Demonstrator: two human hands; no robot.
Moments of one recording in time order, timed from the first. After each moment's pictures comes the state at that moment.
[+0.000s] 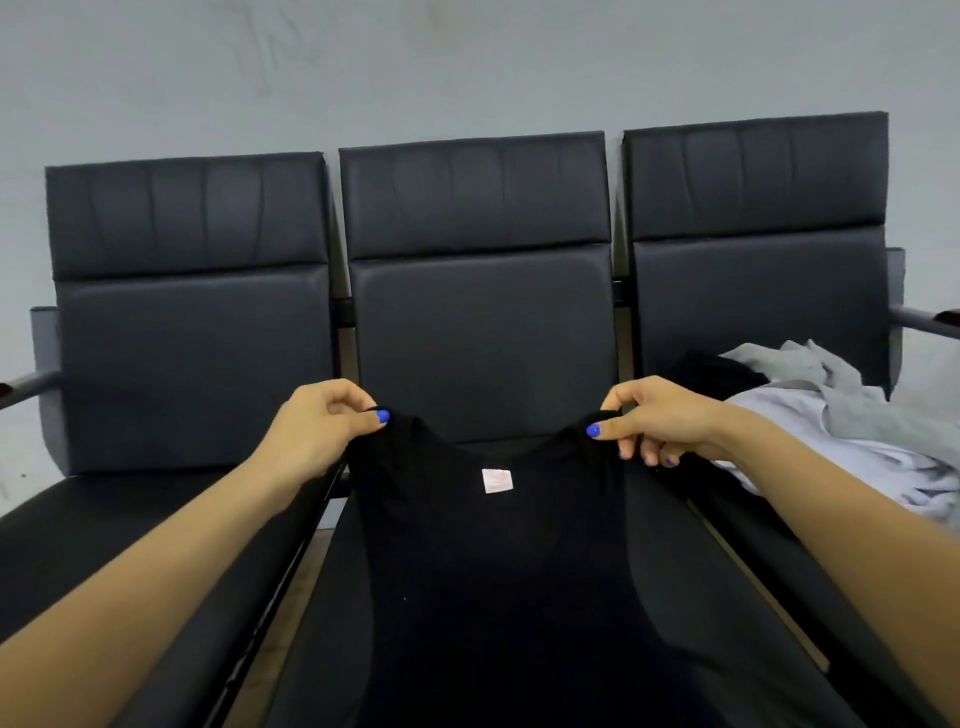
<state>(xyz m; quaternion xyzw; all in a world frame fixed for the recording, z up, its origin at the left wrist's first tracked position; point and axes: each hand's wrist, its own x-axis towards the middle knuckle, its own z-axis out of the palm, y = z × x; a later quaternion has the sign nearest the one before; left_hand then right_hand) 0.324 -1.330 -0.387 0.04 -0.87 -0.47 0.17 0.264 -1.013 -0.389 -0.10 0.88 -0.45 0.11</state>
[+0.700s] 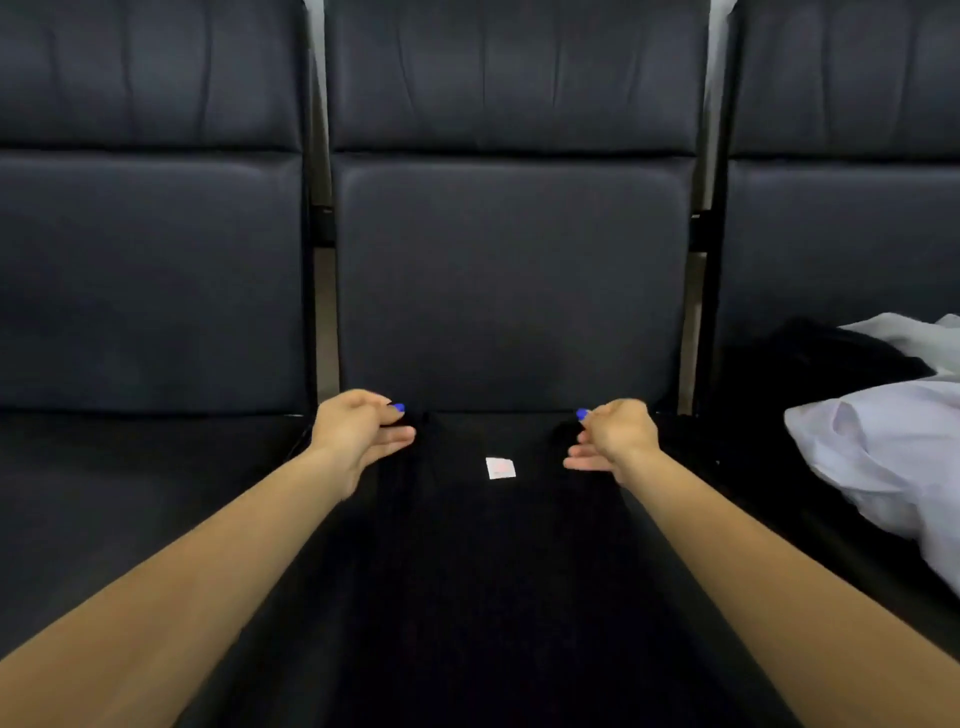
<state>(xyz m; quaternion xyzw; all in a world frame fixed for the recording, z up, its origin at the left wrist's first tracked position) 0.155 -1.332 -0.509 0.20 -0.64 -0.73 0.11 0.100 -1.095 -0.520 0.16 0.77 -0.62 0.00</state>
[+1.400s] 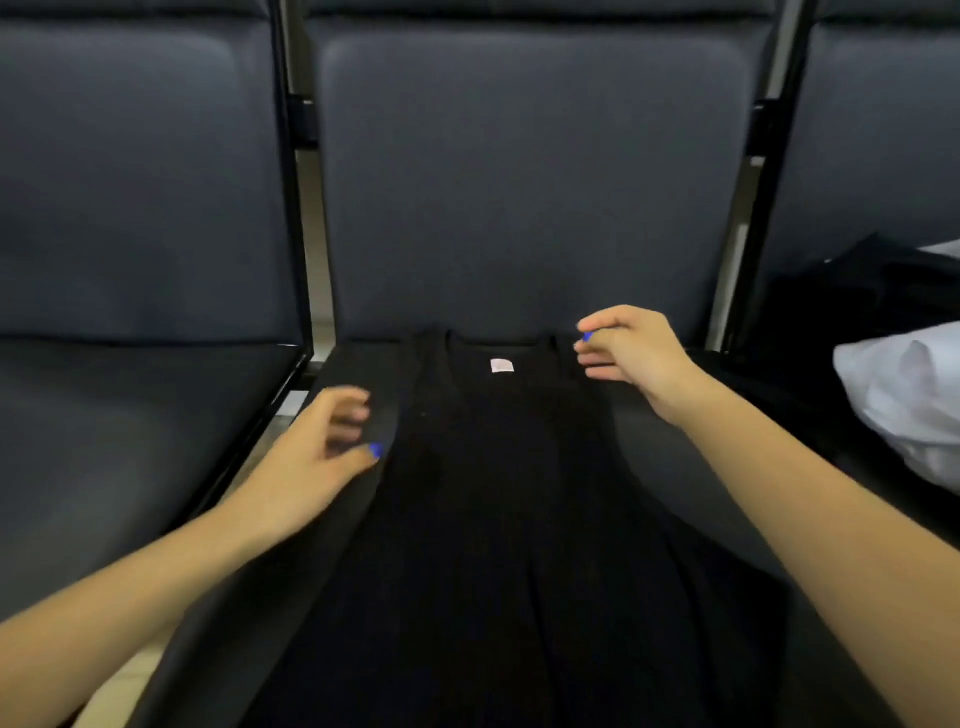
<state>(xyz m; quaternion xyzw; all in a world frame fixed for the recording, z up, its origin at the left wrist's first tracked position) 0.213 -1.353 -0.560 0.04 -0.87 -0.48 0.08 0.085 -1.087 -0.515 -0.01 0.80 -0.60 0.02</state>
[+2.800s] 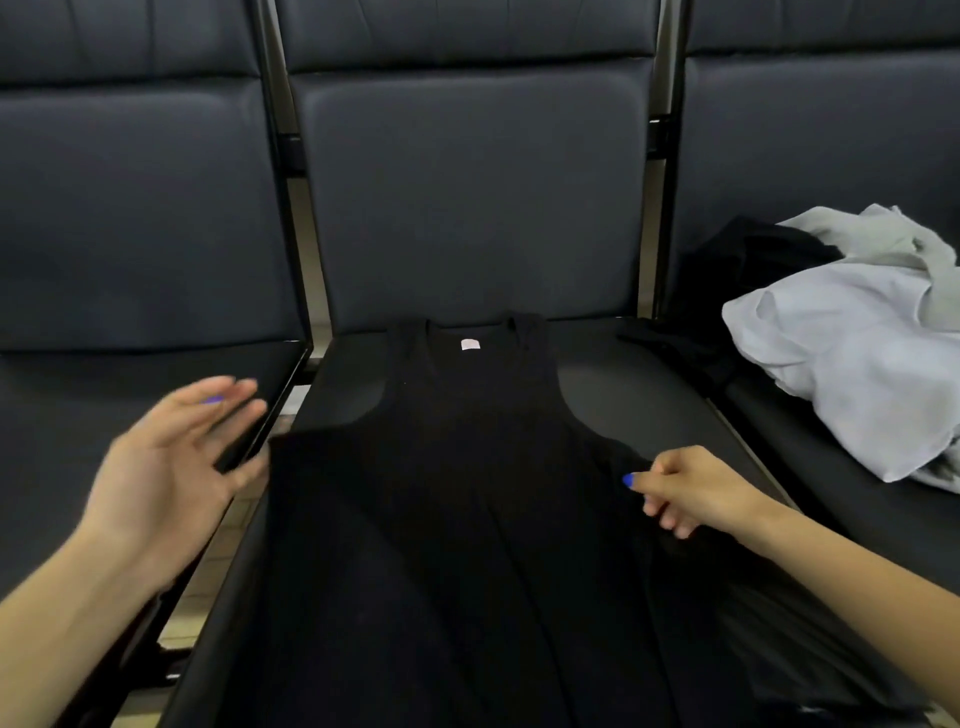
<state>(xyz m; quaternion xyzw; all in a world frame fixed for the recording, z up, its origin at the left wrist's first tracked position) 0.334 -1.376 -0.505 0.15 -0.56 -0.80 0.15 0.261 -0.989 -0.561 0.07 0.89 -0.43 0.16</state>
